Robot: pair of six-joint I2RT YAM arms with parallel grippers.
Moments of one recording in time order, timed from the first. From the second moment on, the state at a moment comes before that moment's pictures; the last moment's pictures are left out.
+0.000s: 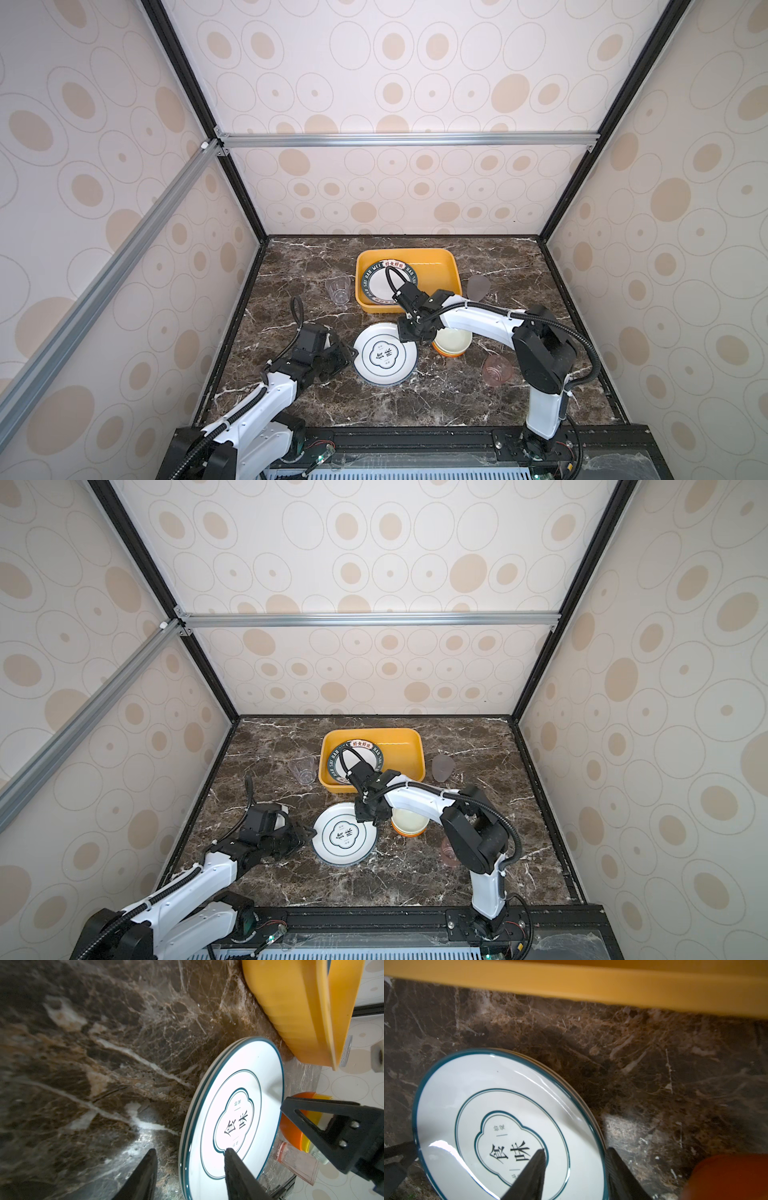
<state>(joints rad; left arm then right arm) -0.32 0.98 0.33 -0.26 0.32 -0.91 0.83 1.89 1.36 -0.71 -0.03 0.68</state>
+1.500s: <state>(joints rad) -0.33 0.98 0.33 -0.25 0.32 -0.91 0.83 1.90 1.37 -0.73 0.01 0.68</state>
